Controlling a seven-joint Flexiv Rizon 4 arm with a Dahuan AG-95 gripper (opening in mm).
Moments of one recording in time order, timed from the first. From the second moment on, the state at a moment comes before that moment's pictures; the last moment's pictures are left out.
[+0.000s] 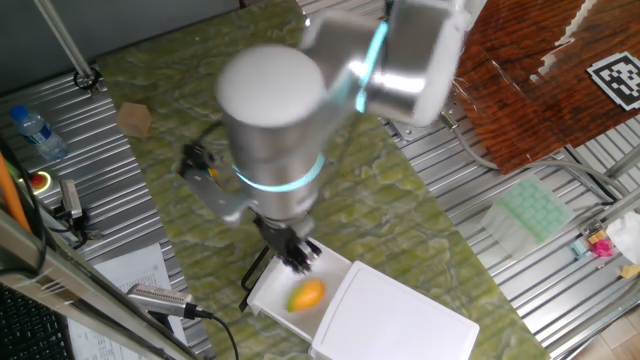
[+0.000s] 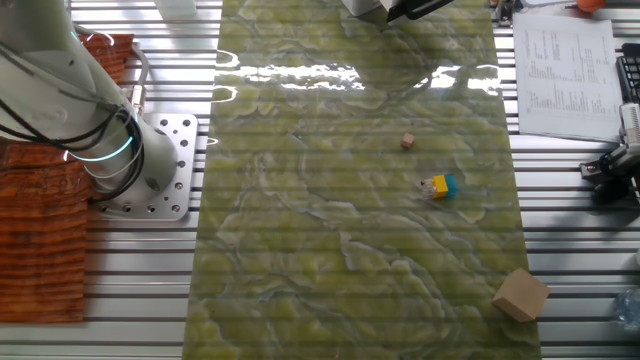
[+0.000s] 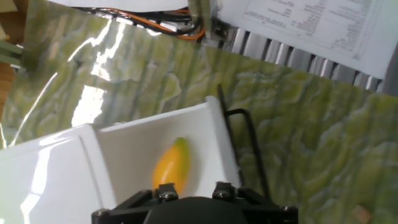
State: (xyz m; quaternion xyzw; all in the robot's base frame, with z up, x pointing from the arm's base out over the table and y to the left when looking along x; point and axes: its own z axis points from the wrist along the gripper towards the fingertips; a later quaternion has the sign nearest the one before) arm 0.554 0.298 0.245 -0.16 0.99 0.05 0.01
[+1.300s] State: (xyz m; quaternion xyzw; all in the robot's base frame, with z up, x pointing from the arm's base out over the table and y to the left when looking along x) arm 0.604 0.184 0.182 -0.27 0.96 0.06 -0.02
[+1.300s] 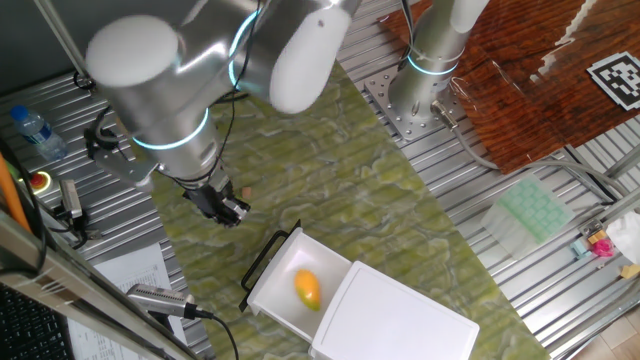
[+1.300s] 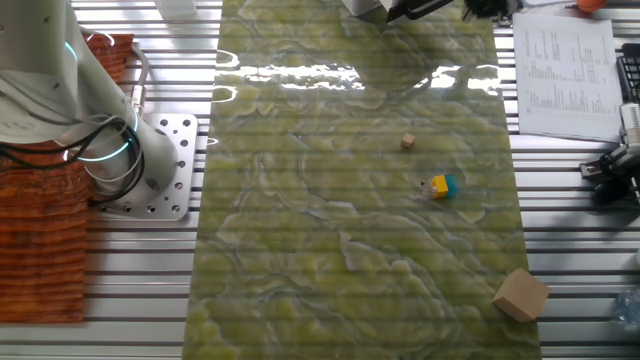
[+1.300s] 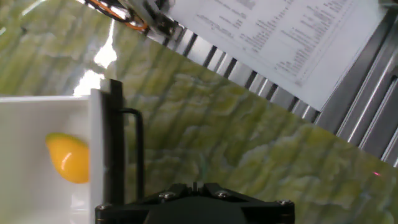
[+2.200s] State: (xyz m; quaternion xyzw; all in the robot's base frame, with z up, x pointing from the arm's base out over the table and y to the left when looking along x) arm 0.596 0.186 0.158 -0.28 0.95 0.12 -0.04
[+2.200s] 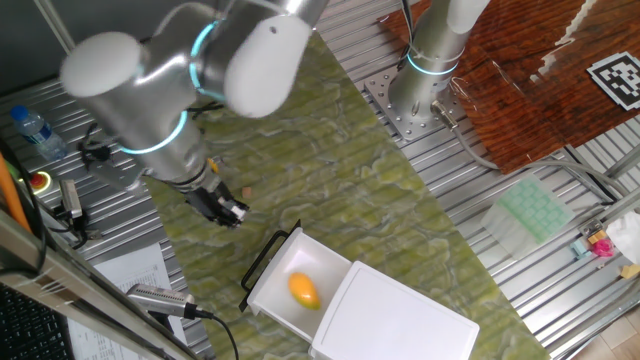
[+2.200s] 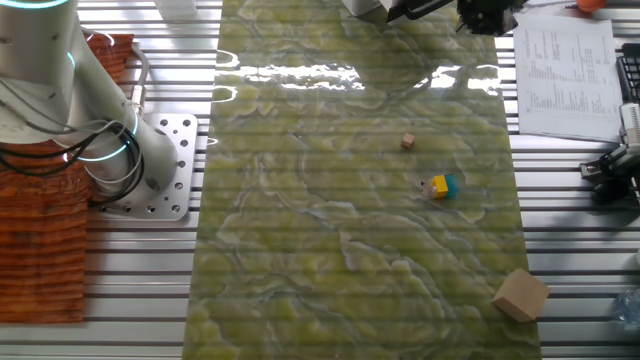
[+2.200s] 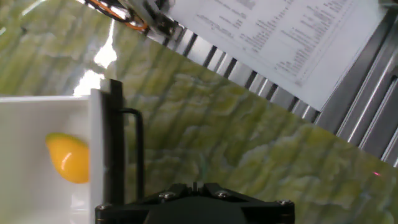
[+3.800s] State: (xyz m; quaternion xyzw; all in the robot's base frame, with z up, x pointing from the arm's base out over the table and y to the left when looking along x) arm 0.600 0.166 0.111 -0.23 0.96 0.11 -0.06
